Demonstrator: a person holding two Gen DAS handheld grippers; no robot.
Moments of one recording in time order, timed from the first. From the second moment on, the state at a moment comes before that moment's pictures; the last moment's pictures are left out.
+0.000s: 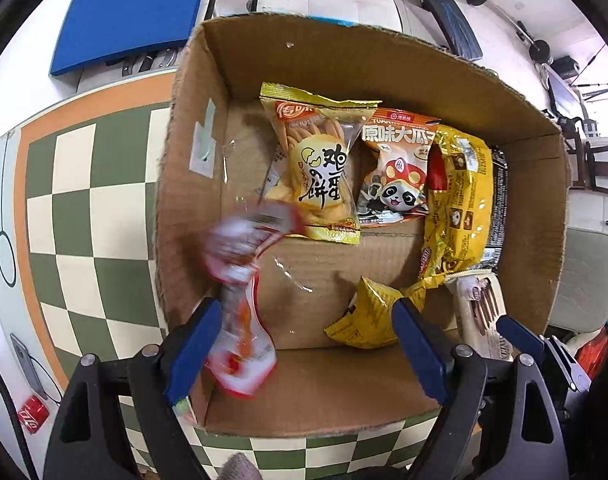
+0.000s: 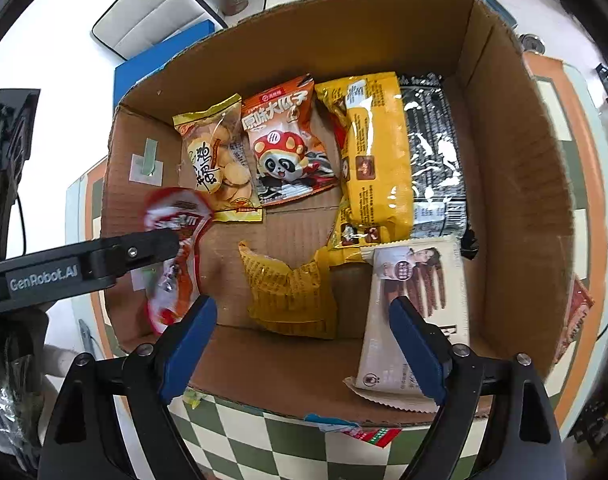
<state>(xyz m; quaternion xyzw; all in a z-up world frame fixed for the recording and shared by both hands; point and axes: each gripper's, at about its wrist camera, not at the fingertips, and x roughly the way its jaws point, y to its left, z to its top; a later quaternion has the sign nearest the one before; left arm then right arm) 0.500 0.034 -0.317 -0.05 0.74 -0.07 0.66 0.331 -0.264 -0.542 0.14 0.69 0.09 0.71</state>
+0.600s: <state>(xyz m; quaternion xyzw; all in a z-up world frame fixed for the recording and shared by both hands) 0.397 0.074 -0.234 -0.09 0.67 -0.04 0.74 0.276 -0.269 -0.475 0.13 0.64 0.11 0.75</state>
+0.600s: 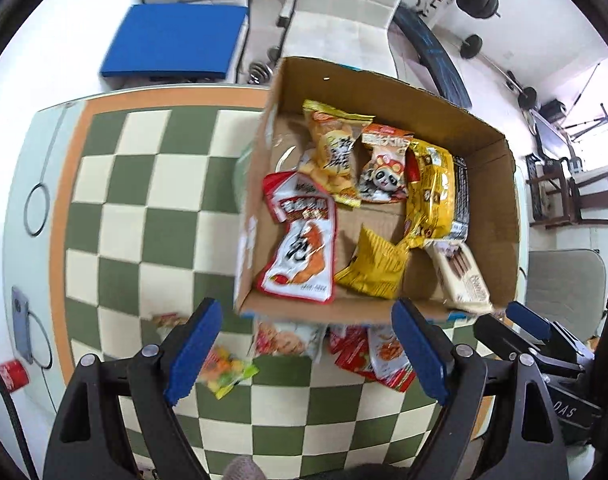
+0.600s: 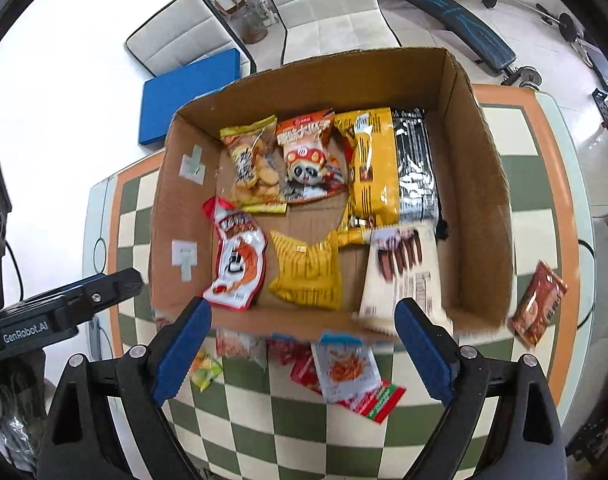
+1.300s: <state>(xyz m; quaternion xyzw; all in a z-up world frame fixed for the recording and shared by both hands) 0.284 0.149 -0.380 -0.20 0.74 0.09 0.64 0.220 -0.257 -0.619 0.08 0.72 0.08 0.69</state>
